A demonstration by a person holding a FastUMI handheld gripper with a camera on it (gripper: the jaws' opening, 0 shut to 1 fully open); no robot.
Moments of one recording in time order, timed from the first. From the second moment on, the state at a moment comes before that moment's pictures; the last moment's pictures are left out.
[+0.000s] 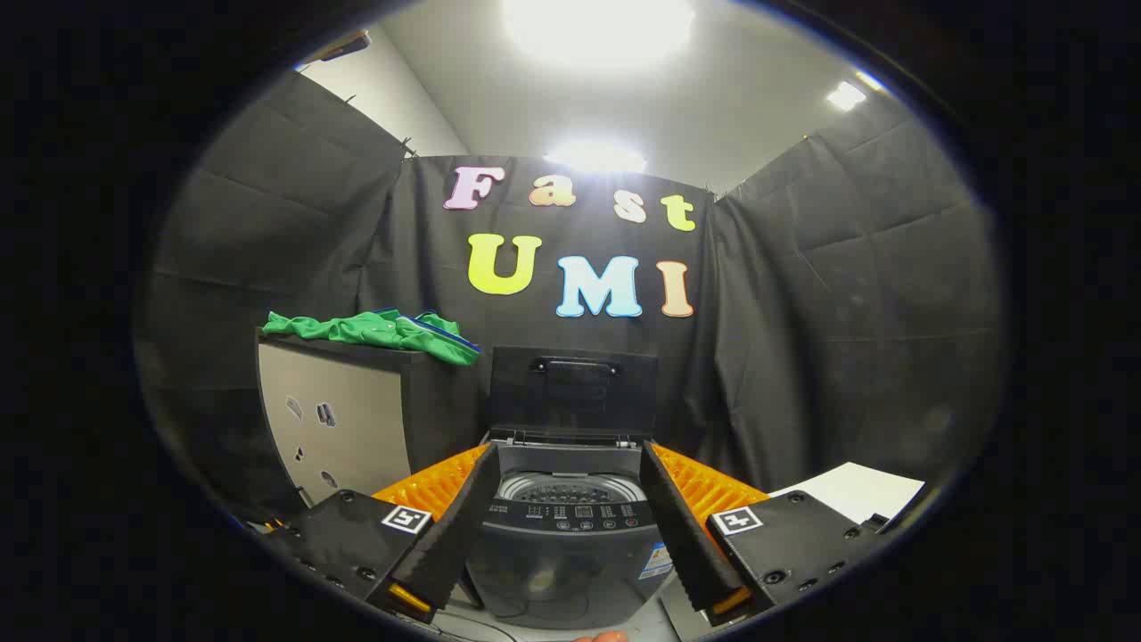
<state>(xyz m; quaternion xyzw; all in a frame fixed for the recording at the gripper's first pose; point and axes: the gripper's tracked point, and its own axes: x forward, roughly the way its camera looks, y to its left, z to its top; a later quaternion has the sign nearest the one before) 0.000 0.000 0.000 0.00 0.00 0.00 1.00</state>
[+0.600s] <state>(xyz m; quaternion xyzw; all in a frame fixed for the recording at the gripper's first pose) 0.016 -0.006 0.006 0.01 -0.01 0.00 1.00</state>
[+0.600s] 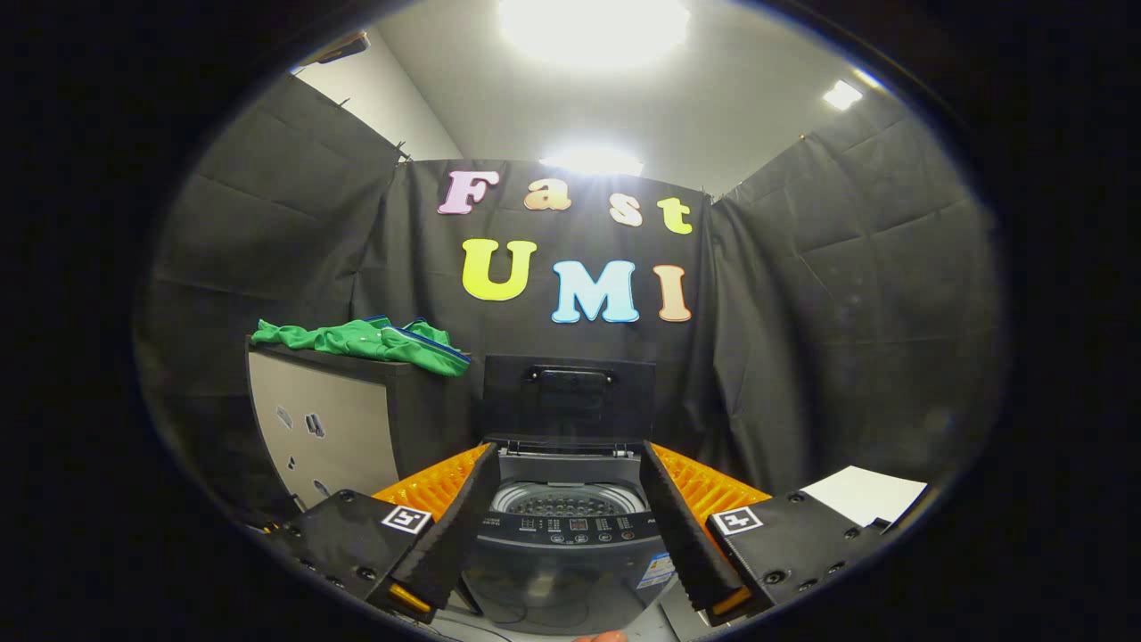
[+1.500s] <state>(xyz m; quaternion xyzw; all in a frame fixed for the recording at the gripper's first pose) 0.018 -0.012 0.003 0.00 0.00 -0.01 1.00</state>
